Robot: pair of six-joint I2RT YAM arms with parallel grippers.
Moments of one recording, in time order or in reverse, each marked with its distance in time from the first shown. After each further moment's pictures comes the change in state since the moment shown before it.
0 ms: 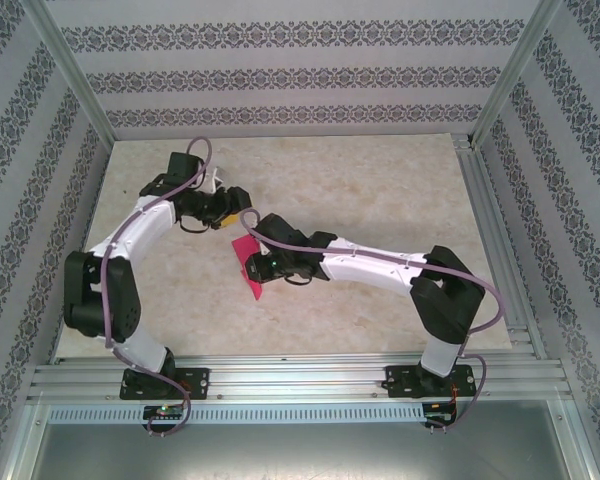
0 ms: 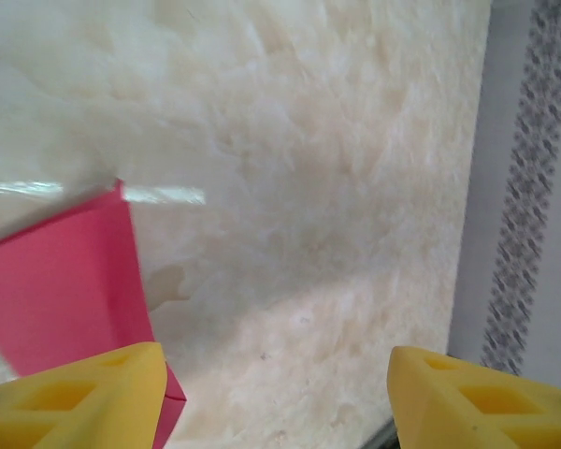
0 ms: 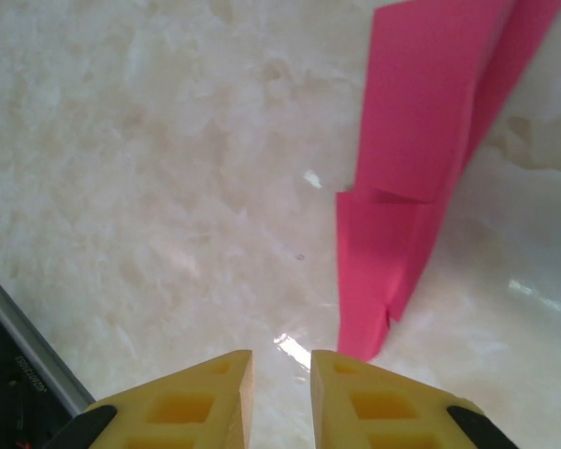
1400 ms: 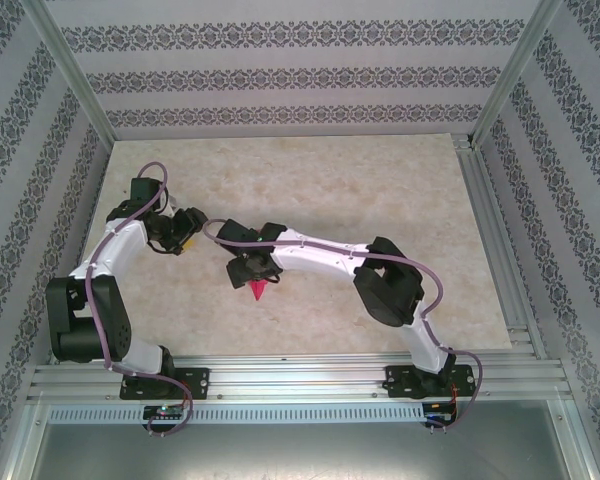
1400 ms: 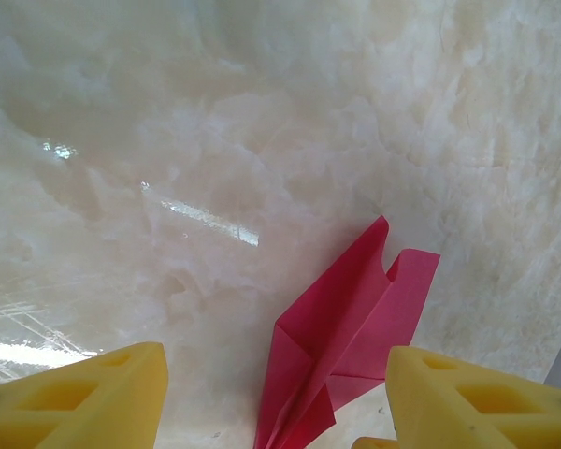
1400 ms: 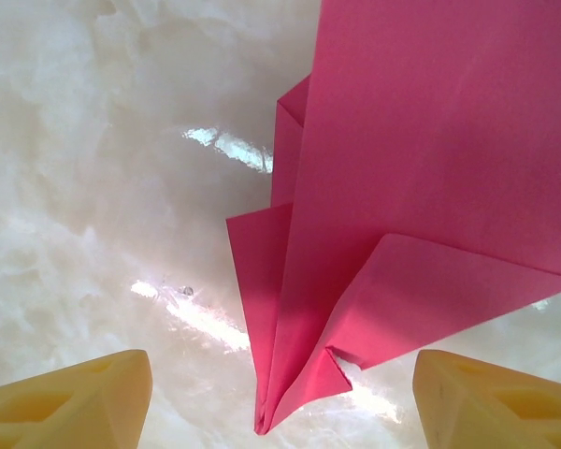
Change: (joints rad) left arm 0.211 -0.120 -0.227 -0.040 -0.159 -0.076; right arm 0.064 0.341 0.431 -0.449 0.240 0.012
